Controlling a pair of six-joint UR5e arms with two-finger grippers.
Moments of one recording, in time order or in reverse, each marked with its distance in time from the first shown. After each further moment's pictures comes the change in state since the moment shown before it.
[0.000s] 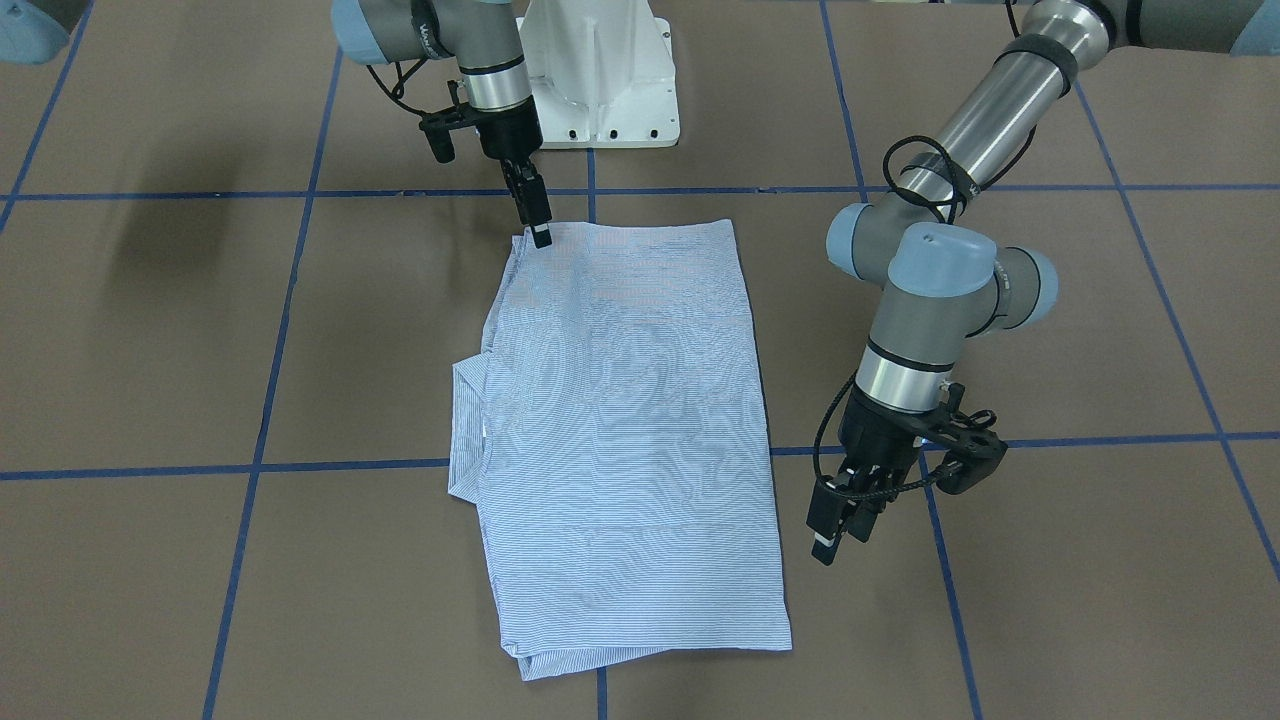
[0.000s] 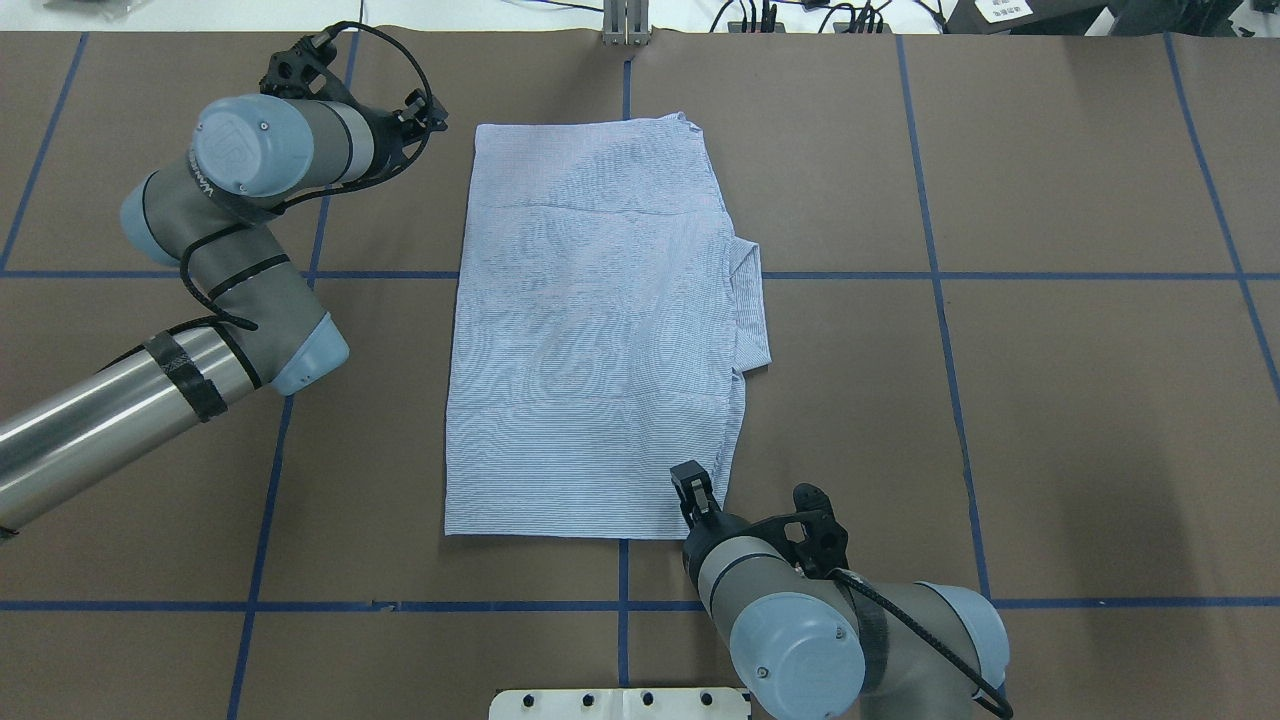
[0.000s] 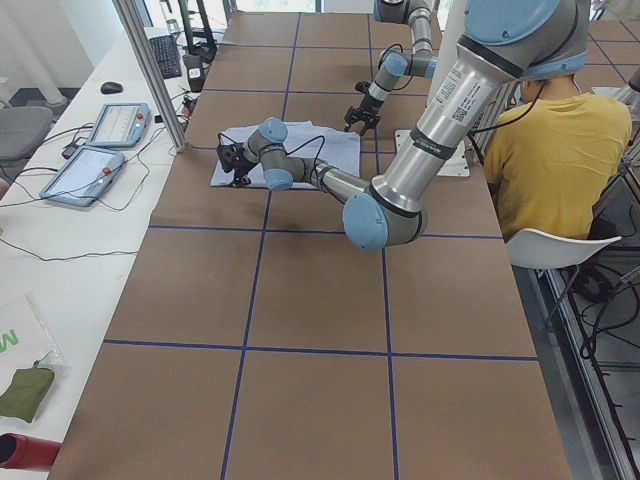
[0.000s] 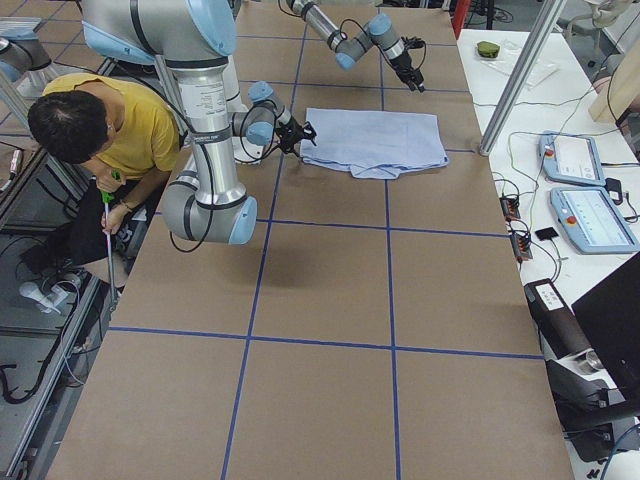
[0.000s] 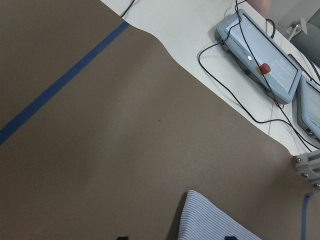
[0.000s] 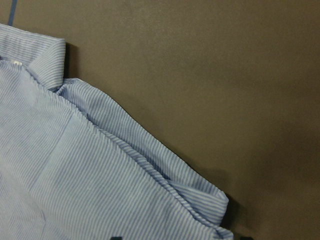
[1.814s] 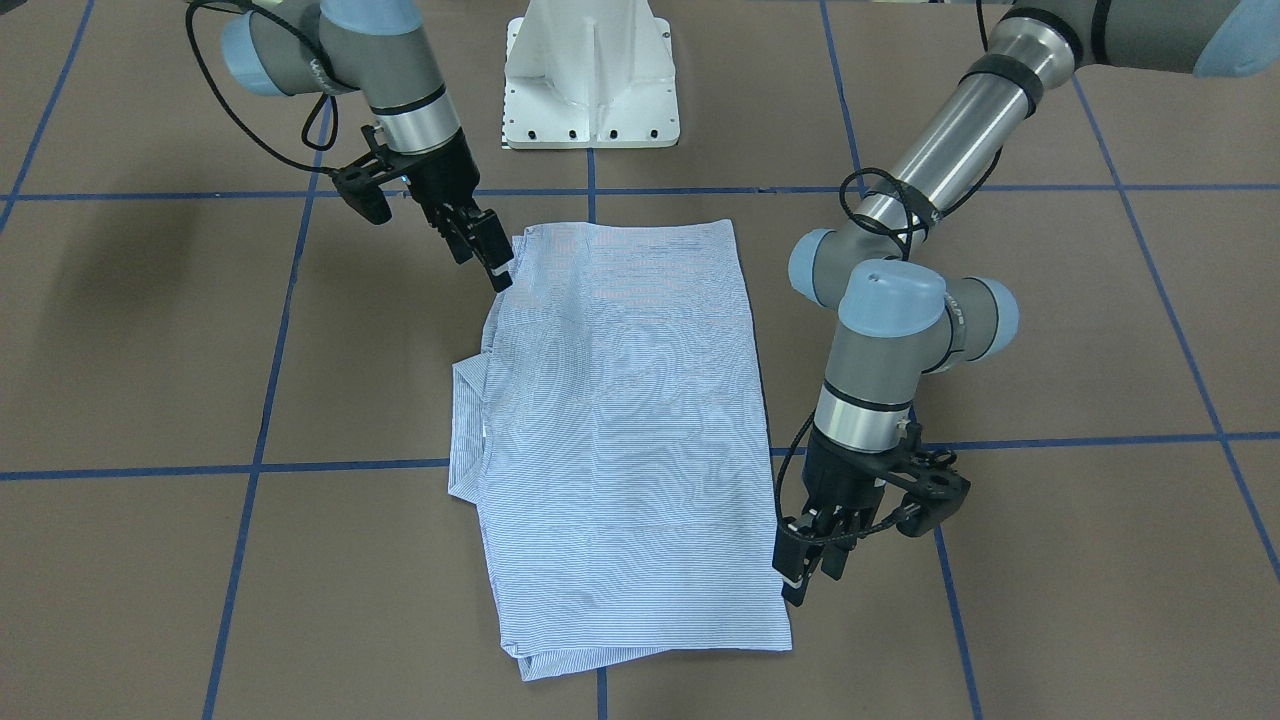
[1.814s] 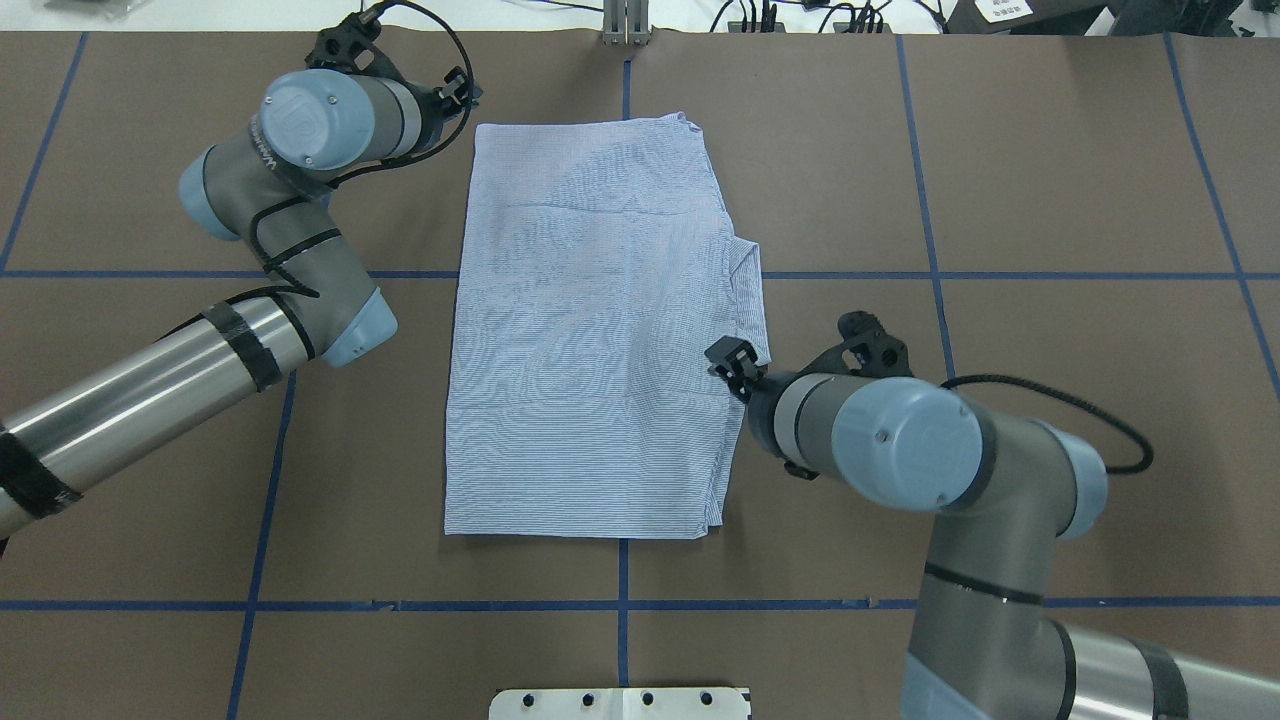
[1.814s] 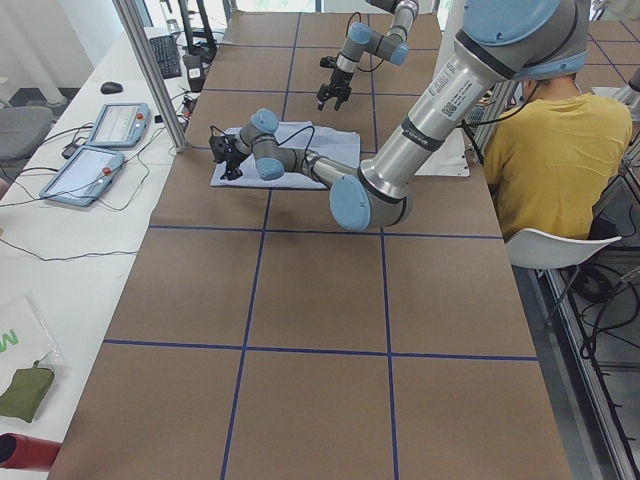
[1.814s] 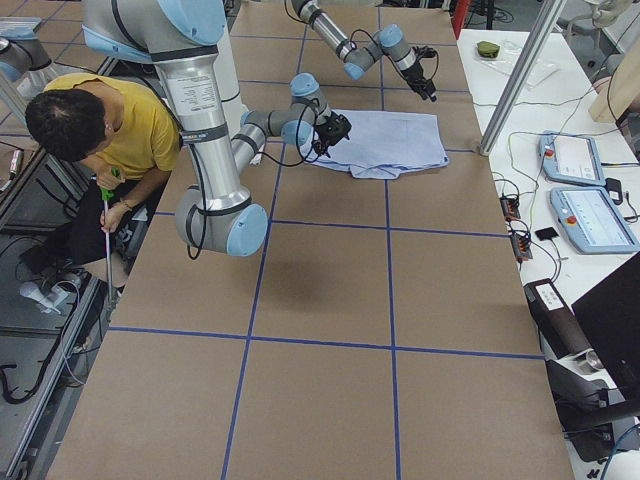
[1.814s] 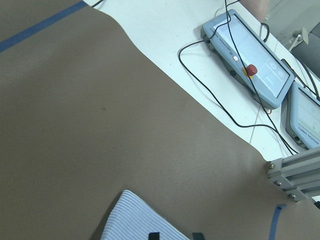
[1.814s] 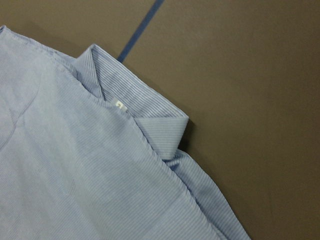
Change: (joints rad) left arm 0.001 -0.097 0.109 0.003 0.028 0.007; right arm 0.234 -0.038 0.068 0.039 0.264 -0.428
